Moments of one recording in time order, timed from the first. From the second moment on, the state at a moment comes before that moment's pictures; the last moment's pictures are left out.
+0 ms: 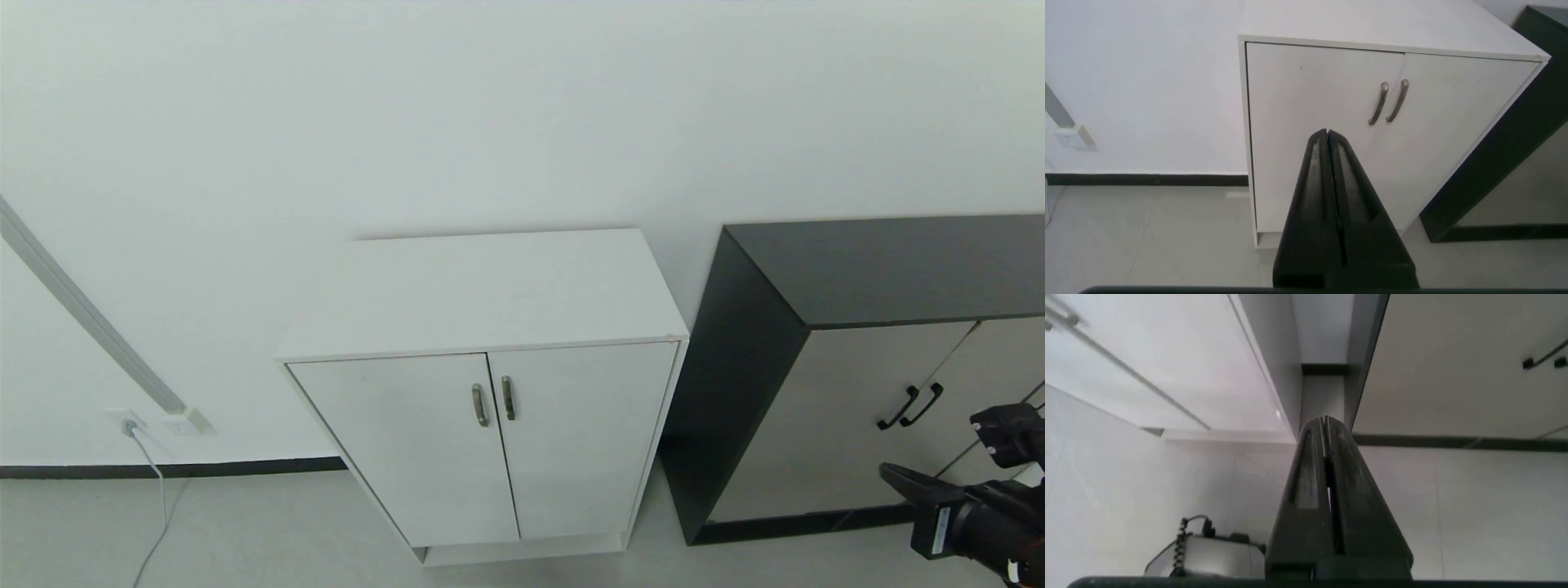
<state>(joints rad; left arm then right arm) 0.00 0.00 0.00 0.00 0.03 -0.10 0.13 1.51 0.00 -1.18 0.04 0.04</state>
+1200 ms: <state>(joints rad) 0.00 0.00 0.00 0.00 0.03 -0.10 0.20 0.50 0.00 -0.06 0.24 0.01</state>
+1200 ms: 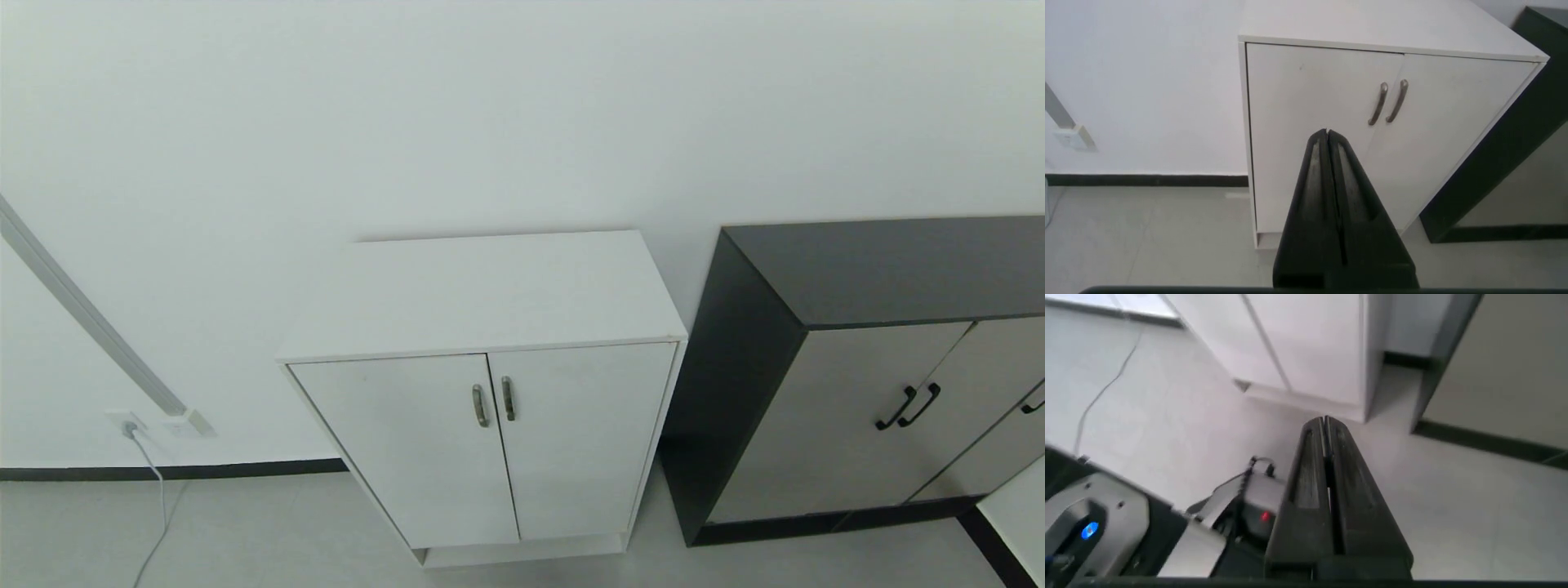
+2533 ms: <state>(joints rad) 0.00 0.00 0.00 0.00 0.03 -0.10 0.08 0.11 0.00 0.00 0.06 -0.07</state>
